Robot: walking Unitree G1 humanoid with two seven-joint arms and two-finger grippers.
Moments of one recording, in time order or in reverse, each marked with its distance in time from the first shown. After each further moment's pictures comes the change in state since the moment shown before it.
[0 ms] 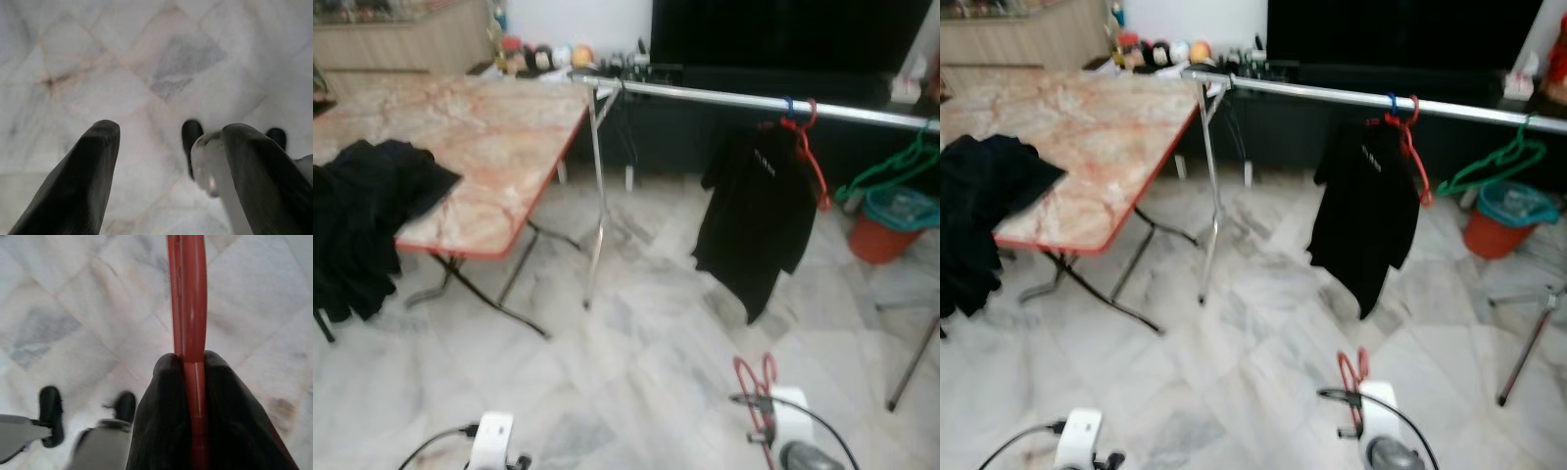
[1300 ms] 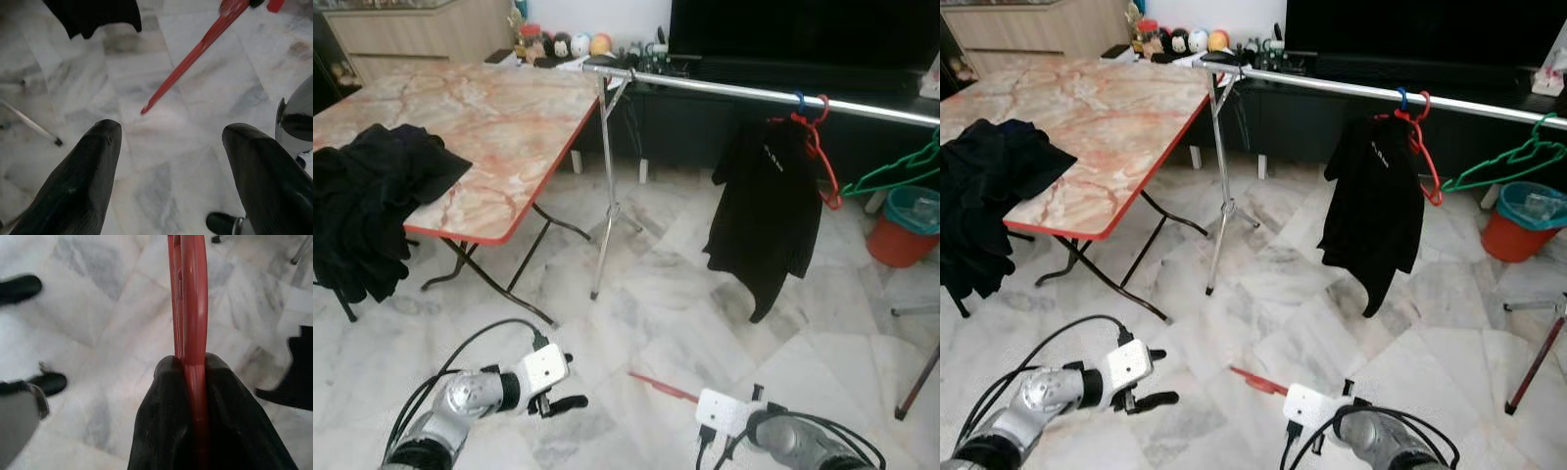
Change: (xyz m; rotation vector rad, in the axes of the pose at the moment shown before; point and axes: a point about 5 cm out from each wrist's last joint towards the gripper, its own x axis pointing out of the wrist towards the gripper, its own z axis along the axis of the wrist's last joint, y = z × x) left arm -0.037 -0.035 0.148 0.930 -0.586 -0.745; right arm -0.005 0.027 0.050 -1.149 -0.228 0.311
